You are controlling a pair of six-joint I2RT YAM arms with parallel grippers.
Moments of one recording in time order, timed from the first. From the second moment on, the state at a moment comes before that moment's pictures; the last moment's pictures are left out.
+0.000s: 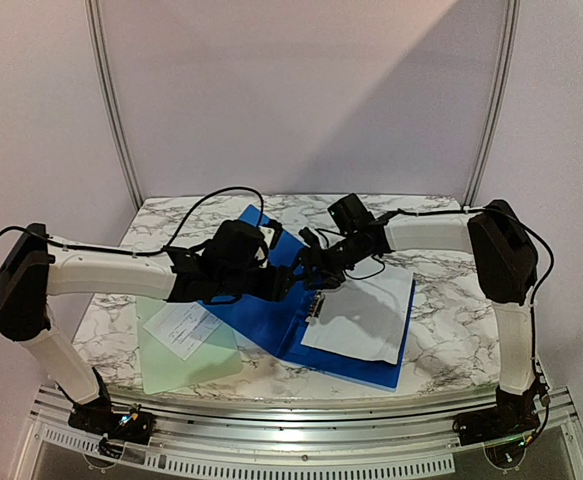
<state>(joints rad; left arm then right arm) -0.92 1.65 1.03 -0.04 -0.20 -0.39 0.69 2.15 1.57 -0.34 -0.71 0.57</state>
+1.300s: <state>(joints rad) -0.91 1.61 0.90 0.02 -0.22 -0.39 0.77 1.98 1.57 -0.58 -0.42 0.39</state>
